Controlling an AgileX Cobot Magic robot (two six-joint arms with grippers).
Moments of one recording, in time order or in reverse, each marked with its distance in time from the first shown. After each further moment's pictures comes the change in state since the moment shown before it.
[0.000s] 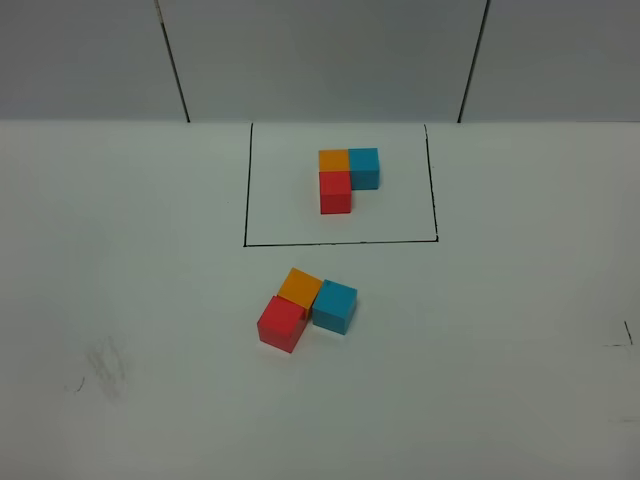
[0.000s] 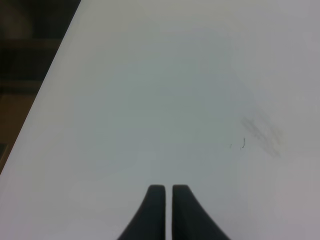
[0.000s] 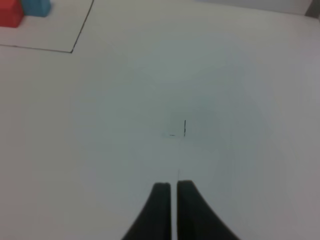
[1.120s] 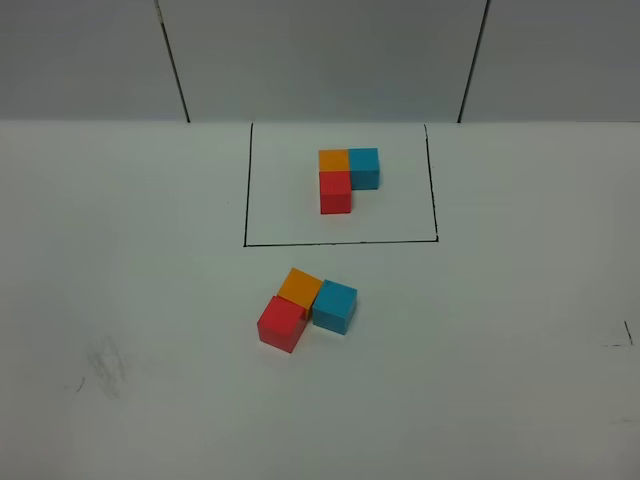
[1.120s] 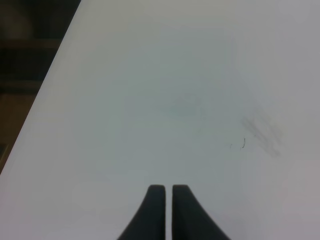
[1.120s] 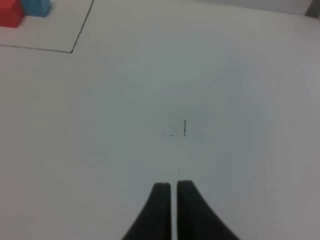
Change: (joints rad) left arm 0.000 0.000 0.000 0.000 0.000 0.000; right arm 0.000 0.000 0.000 0.000 0.000 0.000
